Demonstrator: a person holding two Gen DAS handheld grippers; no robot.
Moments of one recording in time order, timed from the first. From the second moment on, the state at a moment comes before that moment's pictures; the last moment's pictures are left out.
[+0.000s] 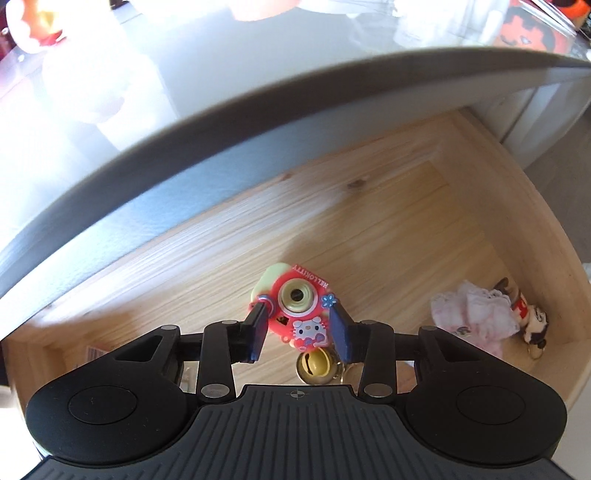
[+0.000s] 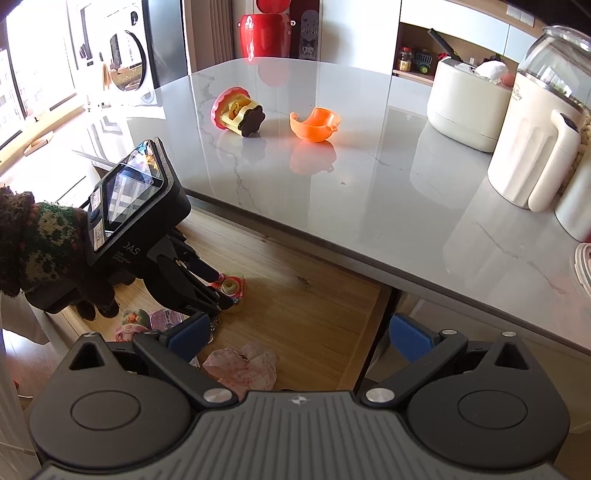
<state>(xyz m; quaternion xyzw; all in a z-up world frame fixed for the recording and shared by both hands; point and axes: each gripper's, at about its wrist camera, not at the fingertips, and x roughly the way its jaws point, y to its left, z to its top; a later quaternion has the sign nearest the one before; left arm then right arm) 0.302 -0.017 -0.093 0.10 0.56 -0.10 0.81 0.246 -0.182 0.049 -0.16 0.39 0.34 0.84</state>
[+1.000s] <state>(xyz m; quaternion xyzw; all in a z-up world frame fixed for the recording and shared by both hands) 0.320 -0.062 -0.102 0.05 0.52 -0.15 0.84 0.240 -0.177 0.047 -0.19 0.39 0.35 0.83</state>
